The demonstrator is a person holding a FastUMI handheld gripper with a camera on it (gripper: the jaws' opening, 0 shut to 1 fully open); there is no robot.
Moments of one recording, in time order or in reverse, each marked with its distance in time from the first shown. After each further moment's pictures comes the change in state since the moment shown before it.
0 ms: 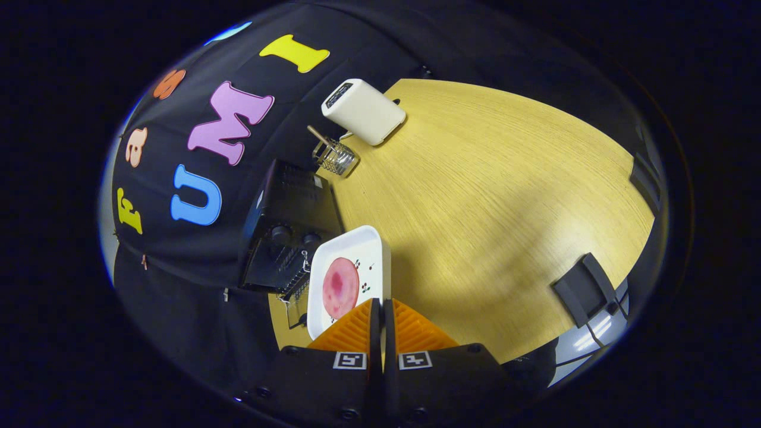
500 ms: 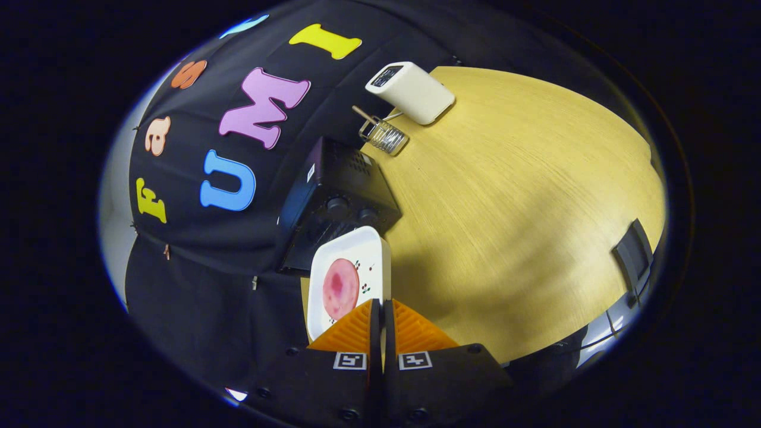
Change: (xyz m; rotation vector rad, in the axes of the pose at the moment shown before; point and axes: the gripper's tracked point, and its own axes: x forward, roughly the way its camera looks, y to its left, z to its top) arm 0.010 0.080 -0.048 -0.013 0.061 0.126
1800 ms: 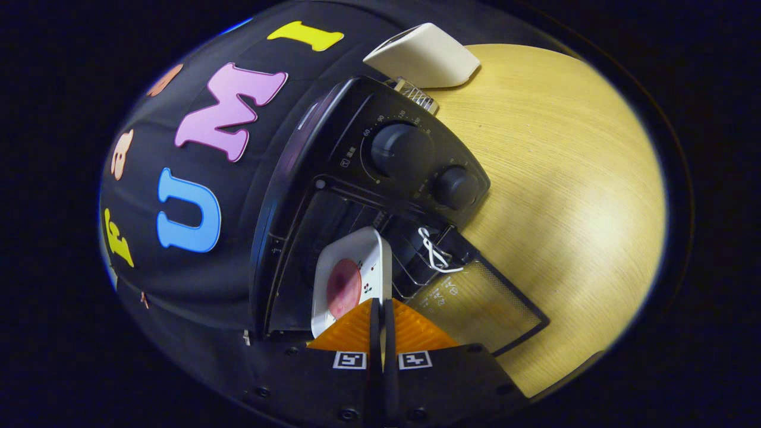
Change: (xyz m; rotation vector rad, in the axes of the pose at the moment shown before) arm 0.244 0.095 -0.005 0.229 -0.229 -0.122
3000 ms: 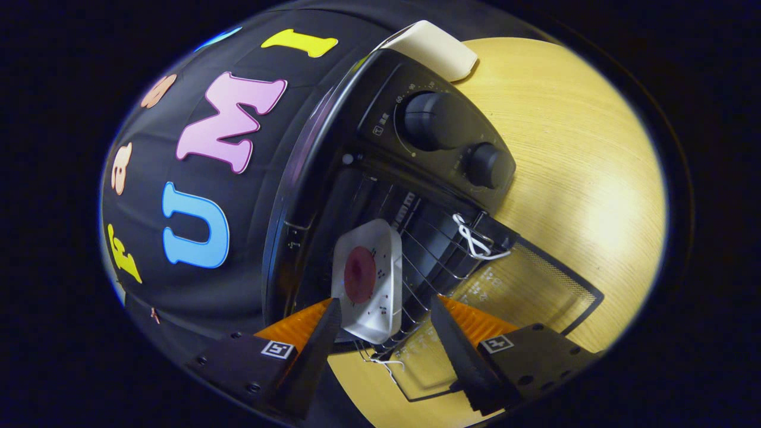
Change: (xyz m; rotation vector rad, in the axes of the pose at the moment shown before) arm -0.002 0.015 -0.022 0.001 0.001 0.032
